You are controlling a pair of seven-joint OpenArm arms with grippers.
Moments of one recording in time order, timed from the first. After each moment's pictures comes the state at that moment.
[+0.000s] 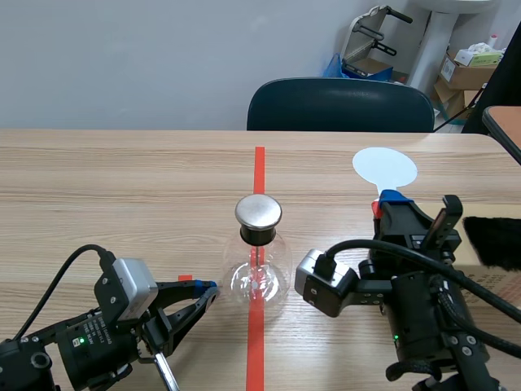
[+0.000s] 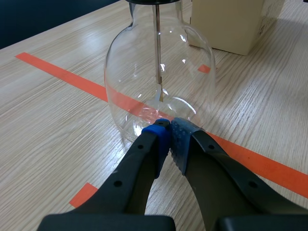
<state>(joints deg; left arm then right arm) 0.4 -25.4 38.6 53.8 2.1 -18.0 -49.8 -25.8 10.6 -15.9 88.9 -91.3 -33.1 -14.3</state>
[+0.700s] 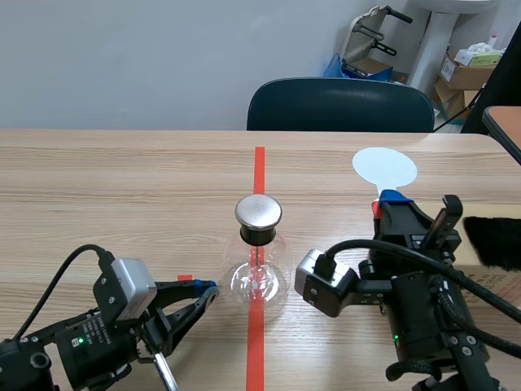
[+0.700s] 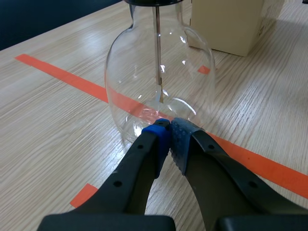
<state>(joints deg) 0.4 -25.8 38.6 53.8 2.1 -18.0 -51.3 -25.8 10.6 -15.9 88.9 -91.3 -33.1 -14.3</state>
